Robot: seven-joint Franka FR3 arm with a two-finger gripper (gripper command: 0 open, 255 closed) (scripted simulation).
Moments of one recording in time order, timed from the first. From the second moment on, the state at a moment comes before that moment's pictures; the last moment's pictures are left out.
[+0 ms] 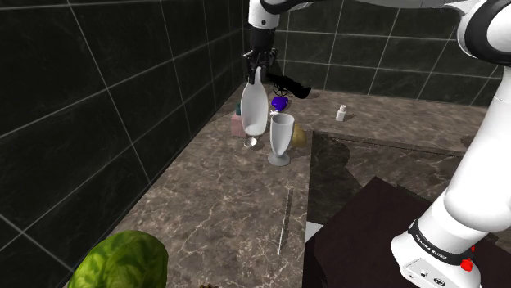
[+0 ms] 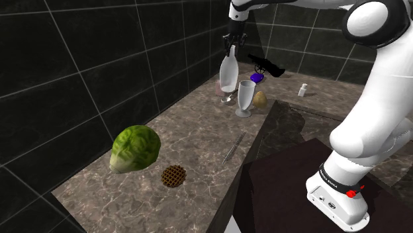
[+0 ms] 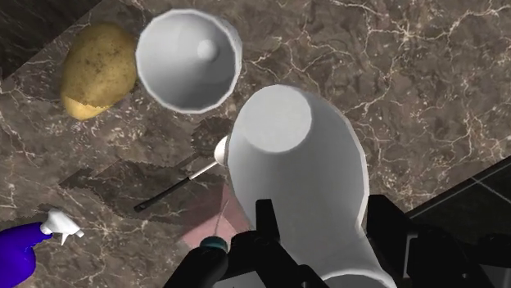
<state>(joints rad) -0.09 0.20 0.37 -1.47 -0.09 1.77 0.22</state>
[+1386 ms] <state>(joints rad) -0.23 0.42 0.28 -1.26 -0.11 1.78 -0.02</state>
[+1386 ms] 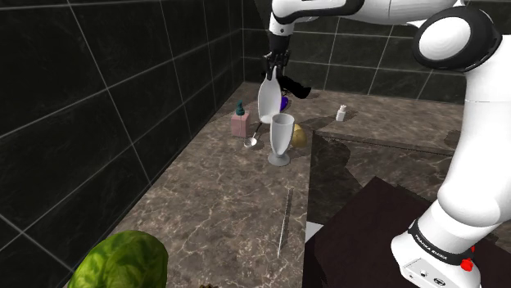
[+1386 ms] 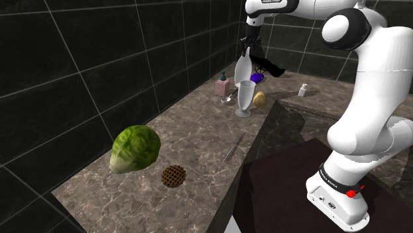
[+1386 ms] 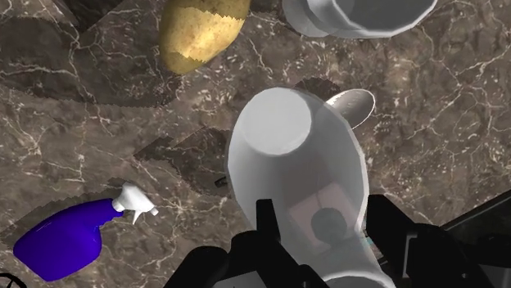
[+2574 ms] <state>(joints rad) -0.24 0.42 0.28 -1.50 -0.11 2.02 -0.01</state>
